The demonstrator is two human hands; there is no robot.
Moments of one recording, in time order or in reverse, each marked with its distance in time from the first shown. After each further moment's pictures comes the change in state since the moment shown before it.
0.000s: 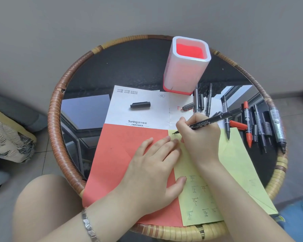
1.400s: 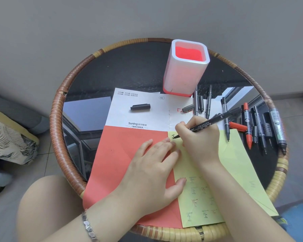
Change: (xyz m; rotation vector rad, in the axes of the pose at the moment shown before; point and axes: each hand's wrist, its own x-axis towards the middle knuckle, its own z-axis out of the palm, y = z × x) left_hand 0.000 0.000 0.000 0.006 0.039 0.003; right_hand 0.001 0.003 -0.002 0.050 -0.032 0.009
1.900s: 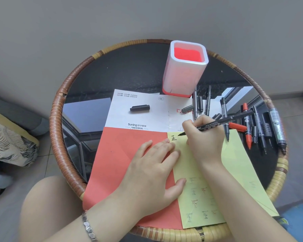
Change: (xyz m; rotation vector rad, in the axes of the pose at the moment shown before) left_hand 0.000 -0.001 0.001 0.009 0.005 0.000; right_hand 0.000 0.000 -0.006 0.070 0.062 0.100
